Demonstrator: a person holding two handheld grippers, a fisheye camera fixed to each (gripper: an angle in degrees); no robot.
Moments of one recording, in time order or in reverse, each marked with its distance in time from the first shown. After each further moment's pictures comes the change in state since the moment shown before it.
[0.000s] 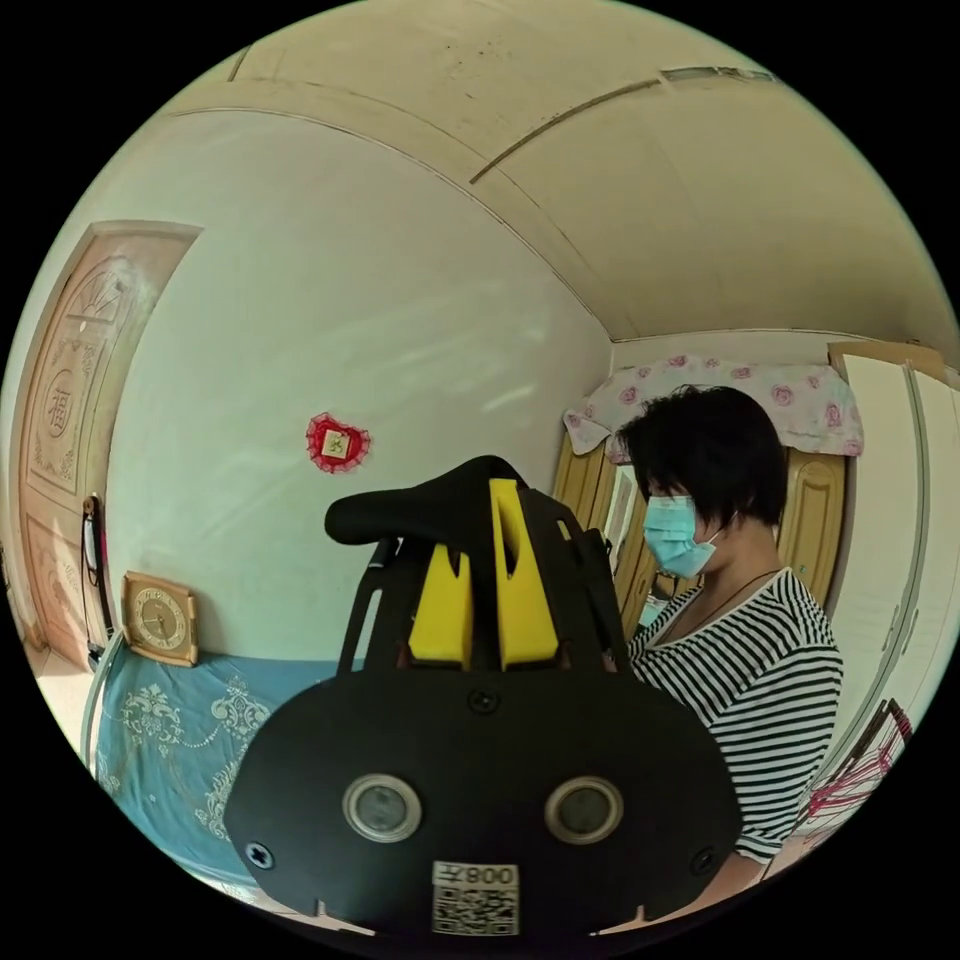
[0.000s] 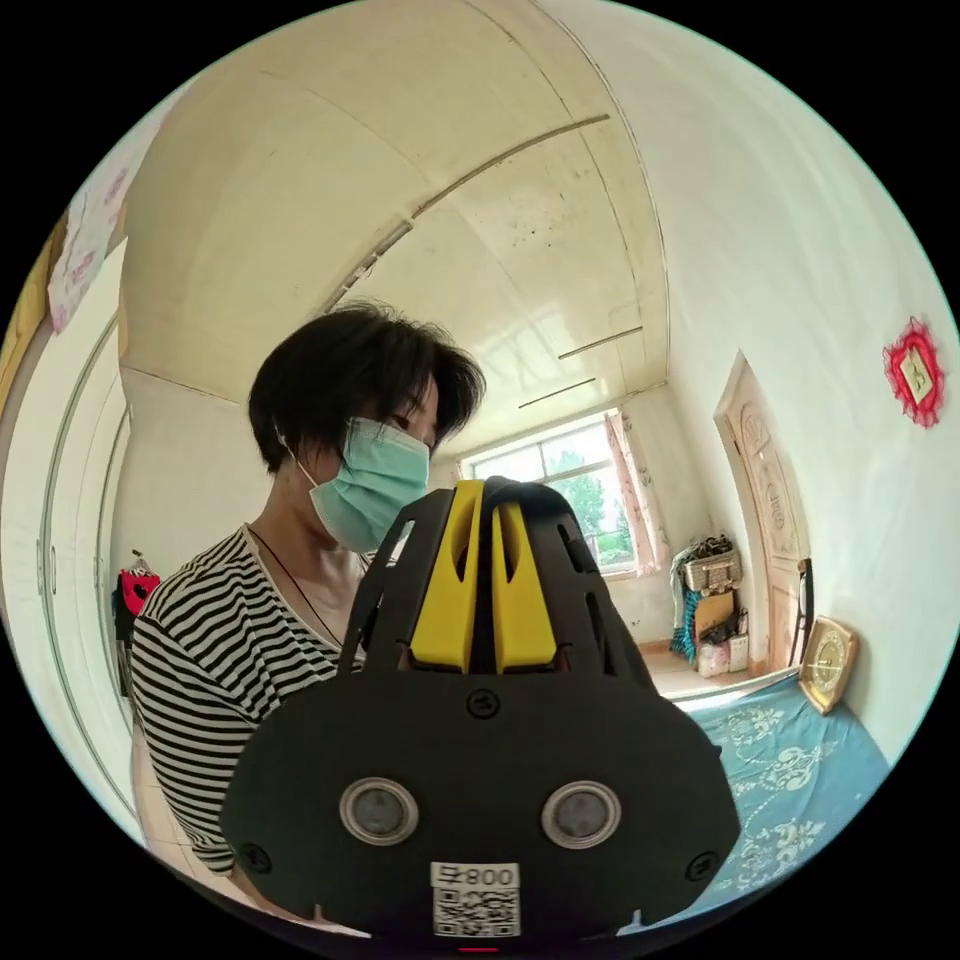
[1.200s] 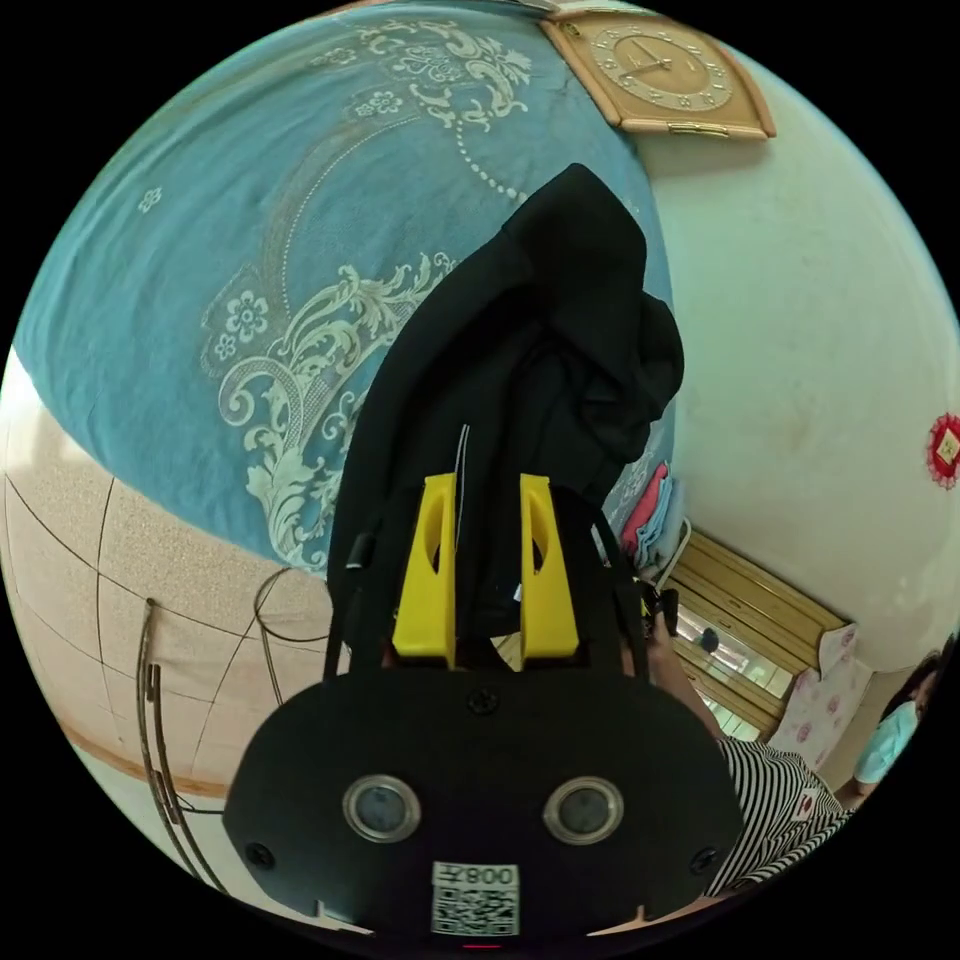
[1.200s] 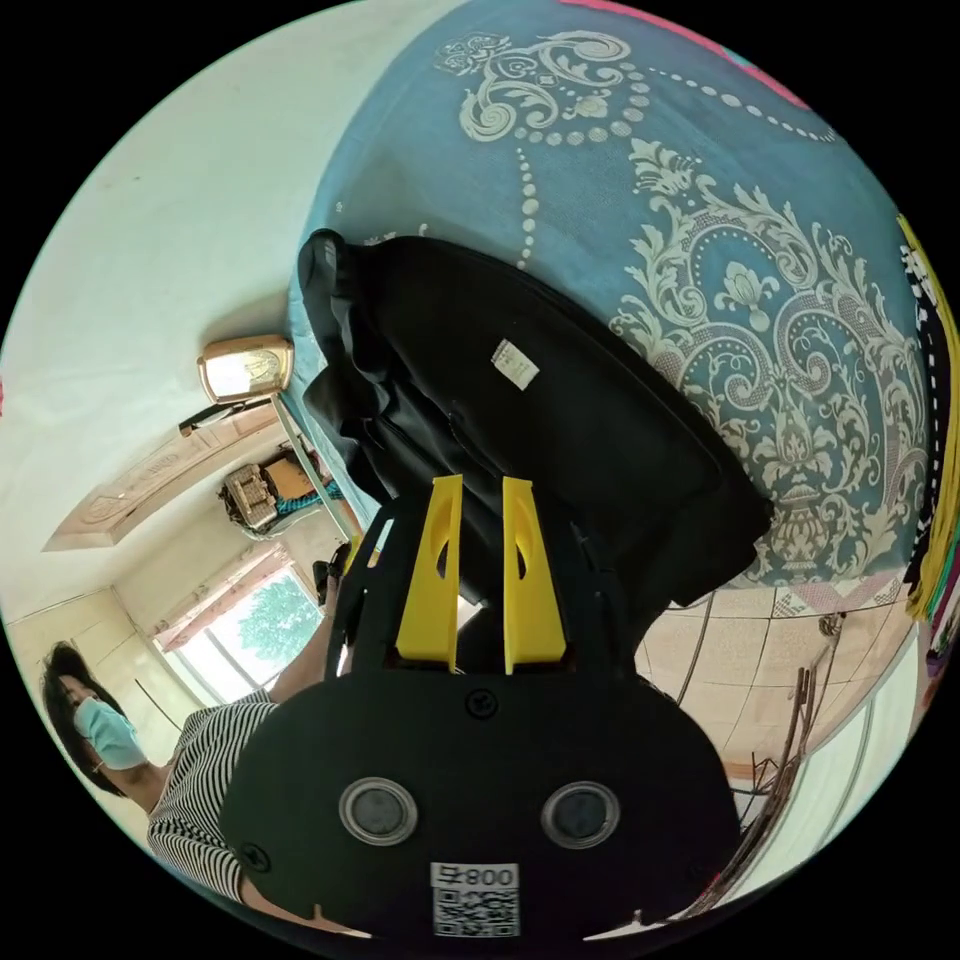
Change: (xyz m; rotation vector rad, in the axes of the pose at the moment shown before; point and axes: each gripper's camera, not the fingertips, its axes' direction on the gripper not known) left arm -0.743 0.425 0.380 -0.993 -0.414 -1.398; right arm 0.502 0.484 -0.265 -0.121 1.088 1.868
